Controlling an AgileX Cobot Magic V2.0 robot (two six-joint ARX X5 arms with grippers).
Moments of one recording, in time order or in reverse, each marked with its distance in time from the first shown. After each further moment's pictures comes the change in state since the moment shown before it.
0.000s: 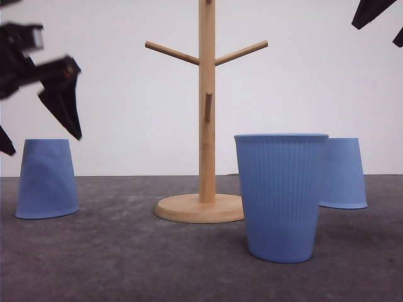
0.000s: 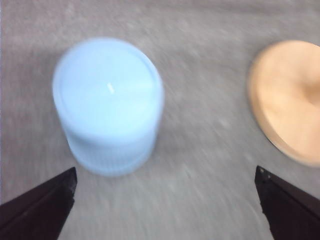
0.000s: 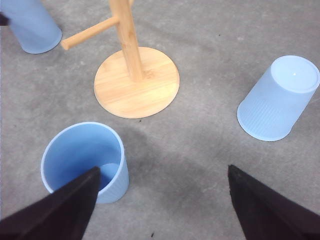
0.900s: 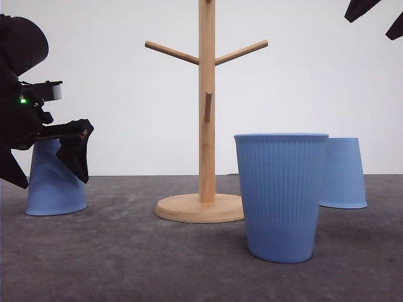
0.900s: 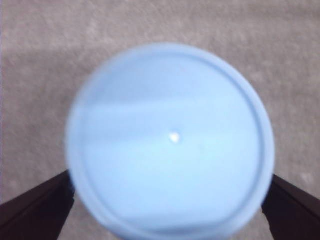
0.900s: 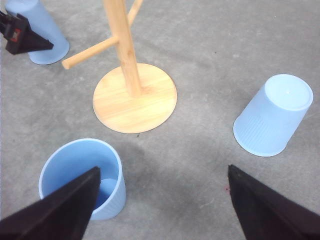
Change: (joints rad) left_arx 0.031 0.216 0.000 0.250 -0.073 0.078; right_arx 0.000 0.000 0.000 0.053 0.004 0.000
